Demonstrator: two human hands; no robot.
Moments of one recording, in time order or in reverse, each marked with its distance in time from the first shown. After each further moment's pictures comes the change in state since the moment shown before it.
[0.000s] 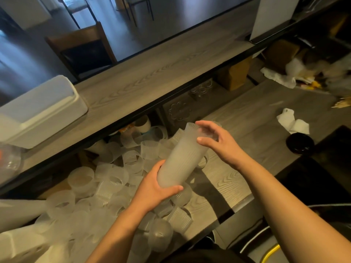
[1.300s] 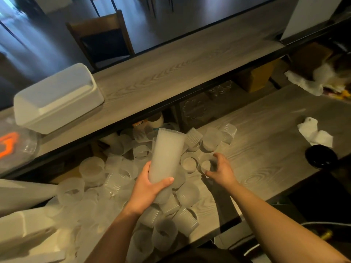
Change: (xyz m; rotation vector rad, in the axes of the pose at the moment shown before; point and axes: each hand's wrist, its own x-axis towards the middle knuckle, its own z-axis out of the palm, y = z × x) left_hand -0.007 -0.032 -0.022 -0.306 0.164 -0.187; right_hand 0.021 0.170 0.057 -0.500 0.073 0.322
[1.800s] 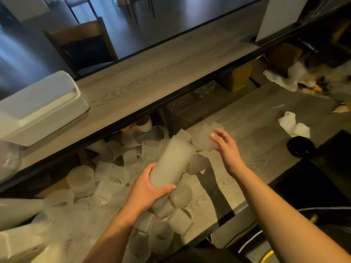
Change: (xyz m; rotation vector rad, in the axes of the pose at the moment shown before) left_hand 0.009 0.004 0.010 0.309 -0.061 0.120; right_hand -0.026 -0.068 -0.088 0.871 0.124 -0.040
